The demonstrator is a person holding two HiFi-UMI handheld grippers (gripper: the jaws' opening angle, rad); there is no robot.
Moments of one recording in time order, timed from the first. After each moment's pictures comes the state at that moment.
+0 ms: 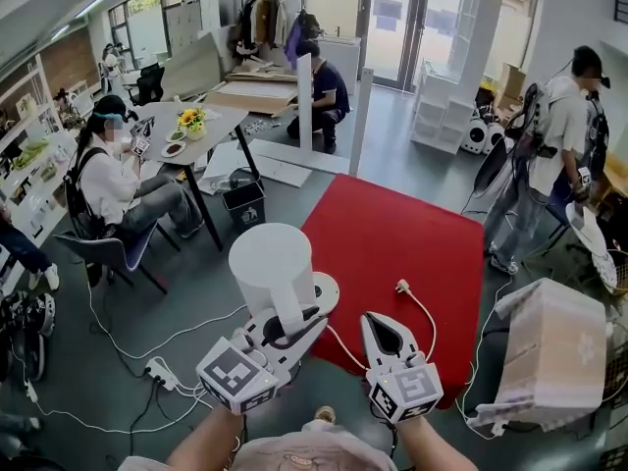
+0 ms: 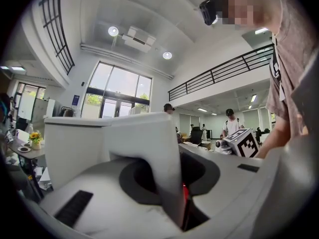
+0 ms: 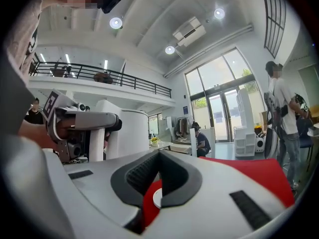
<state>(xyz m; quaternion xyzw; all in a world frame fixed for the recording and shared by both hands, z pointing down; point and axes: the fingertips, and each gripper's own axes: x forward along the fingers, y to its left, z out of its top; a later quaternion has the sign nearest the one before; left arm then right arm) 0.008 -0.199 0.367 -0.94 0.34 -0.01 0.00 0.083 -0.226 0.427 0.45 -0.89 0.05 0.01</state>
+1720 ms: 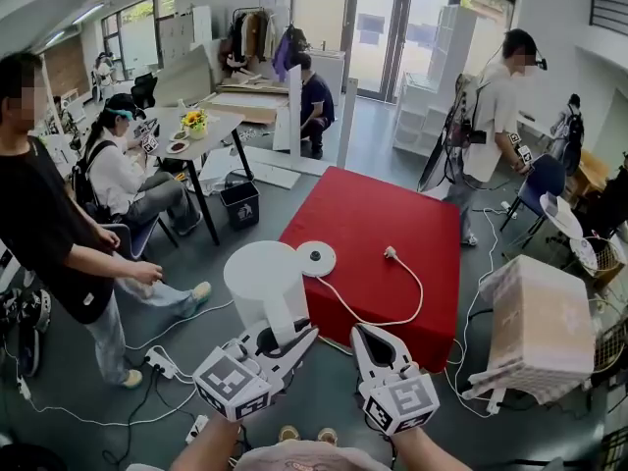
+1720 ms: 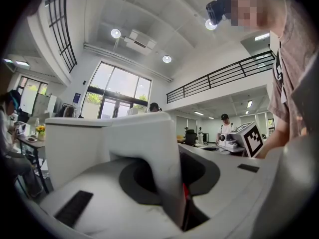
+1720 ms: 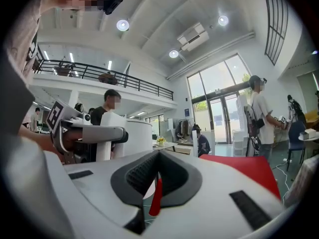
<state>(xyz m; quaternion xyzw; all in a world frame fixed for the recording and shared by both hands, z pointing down) -0.019 -0.024 0.376 -0.95 0.33 0.01 -0.02 0.055 -0.037 0.408 0.46 -0.89 0.04 0.01</state>
